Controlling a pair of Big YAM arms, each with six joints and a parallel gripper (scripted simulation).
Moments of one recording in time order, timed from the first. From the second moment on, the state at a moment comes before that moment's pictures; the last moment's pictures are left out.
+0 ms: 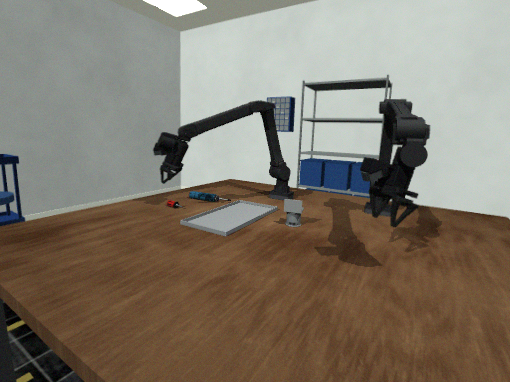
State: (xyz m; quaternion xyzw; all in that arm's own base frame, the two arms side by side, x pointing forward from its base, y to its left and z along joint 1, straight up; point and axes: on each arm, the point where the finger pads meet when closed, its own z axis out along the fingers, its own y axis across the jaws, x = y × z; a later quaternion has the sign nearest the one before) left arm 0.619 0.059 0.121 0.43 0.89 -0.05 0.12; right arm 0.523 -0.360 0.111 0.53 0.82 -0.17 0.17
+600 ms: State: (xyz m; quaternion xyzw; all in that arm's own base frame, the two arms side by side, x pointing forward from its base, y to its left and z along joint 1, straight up) left arm 0.619 0.059 0.121 0.43 0.89 -0.05 0.12; right arm 0.634 -0.330 0.145 0.46 0.82 -0.23 0.26
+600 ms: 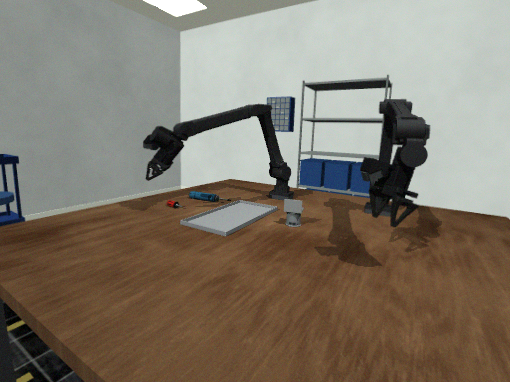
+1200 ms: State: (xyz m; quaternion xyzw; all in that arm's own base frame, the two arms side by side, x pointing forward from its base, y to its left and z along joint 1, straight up) left arm 0.619 0.059 0.121 0.43 0.89 -0.05 0.12; right arm 0.729 -0.276 0.185 0.41 0.79 -0.29 0.35
